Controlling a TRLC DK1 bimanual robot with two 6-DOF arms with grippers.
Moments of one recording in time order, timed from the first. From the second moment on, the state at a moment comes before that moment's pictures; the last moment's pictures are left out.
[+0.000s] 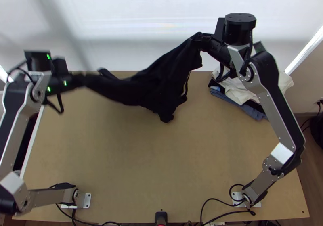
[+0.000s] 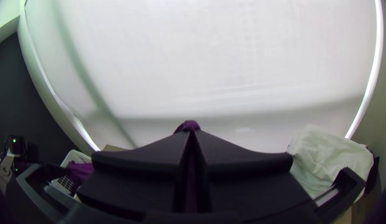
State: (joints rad) left arm -0.06 1.39 1.58 -0.91 0.22 -0.30; right arm 0.51 1.79 2.24 -0.75 0.16 0.36
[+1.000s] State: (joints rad) left arm -0.05 1.70 1.70 -1.08 0.36 -0.21; right arm 0.51 1.84 2.24 -0.78 0.16 0.36
